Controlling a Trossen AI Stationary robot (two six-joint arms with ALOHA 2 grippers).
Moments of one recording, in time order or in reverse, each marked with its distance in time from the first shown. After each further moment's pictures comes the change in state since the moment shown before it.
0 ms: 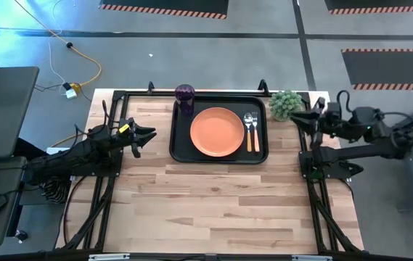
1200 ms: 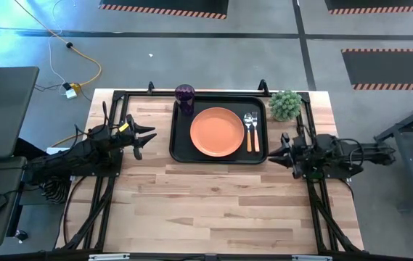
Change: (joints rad) left arm 0.000 0.000 0.001 -0.001 -0.004 0.386; right arm 0.007 -0.372 -0.763 0.401 -0.422 0.088
